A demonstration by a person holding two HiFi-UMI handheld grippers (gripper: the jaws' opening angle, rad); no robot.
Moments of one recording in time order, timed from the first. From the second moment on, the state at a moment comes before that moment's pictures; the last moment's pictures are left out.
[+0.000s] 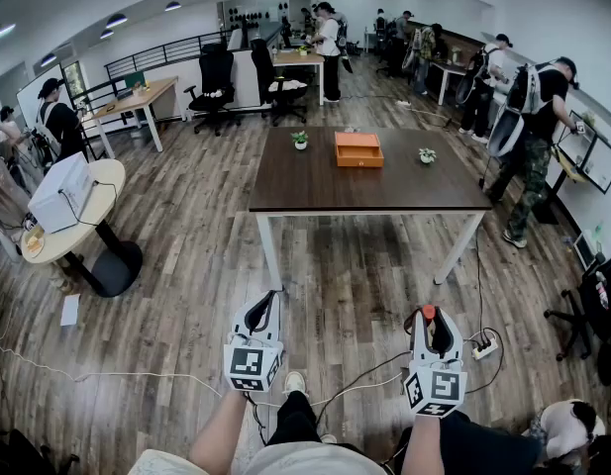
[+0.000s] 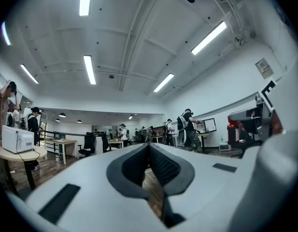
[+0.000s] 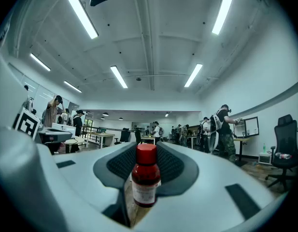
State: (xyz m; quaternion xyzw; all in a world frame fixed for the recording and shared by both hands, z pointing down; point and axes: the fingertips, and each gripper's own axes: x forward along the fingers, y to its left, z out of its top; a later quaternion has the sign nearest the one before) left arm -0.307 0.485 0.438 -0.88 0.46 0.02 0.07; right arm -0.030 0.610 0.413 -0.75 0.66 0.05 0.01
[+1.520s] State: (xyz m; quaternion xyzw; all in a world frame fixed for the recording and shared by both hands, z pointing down) left arm -0.293 0.276 0.482 -0.88 0.48 -0.03 0.02; right arm -0.016 0.388 0.466 -0.73 0.68 -0.03 -0.03
